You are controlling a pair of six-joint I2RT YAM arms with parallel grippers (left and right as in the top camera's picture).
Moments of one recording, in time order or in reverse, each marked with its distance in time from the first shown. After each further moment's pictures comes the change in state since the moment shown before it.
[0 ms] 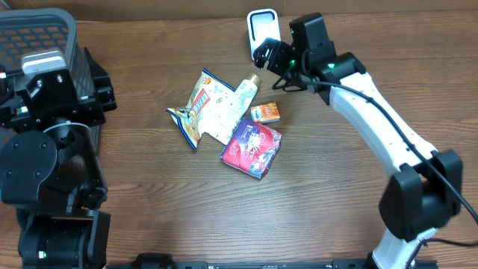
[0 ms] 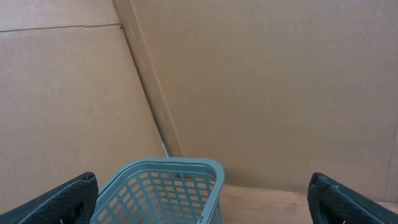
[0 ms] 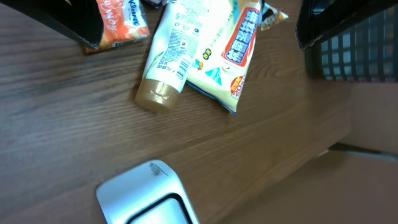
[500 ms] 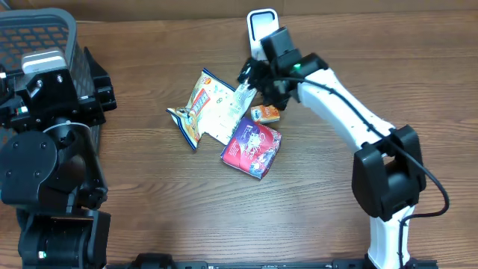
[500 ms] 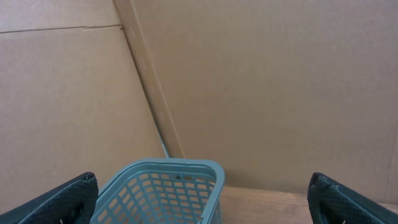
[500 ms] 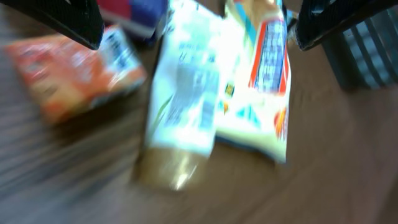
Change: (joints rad) left arm 0.000 0.000 0.000 0.004 0.000 0.000; right arm 0.101 0.179 0.097 -0.156 -0.043 0.171
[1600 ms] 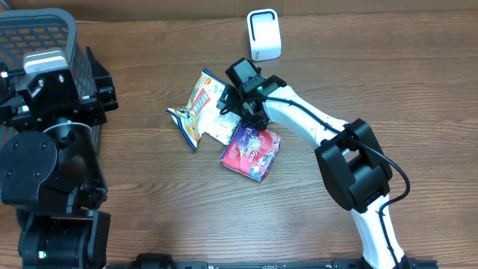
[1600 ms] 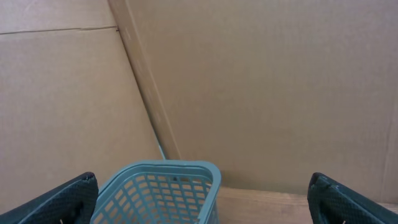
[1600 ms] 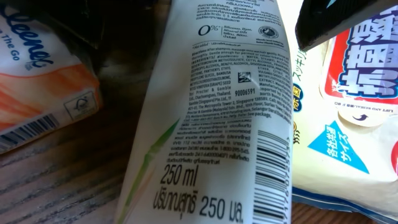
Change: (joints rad) left arm 0.000 0.000 0.000 0.002 0.019 0.000; right arm 0.121 0.162 0.001 0.049 0.129 0.065
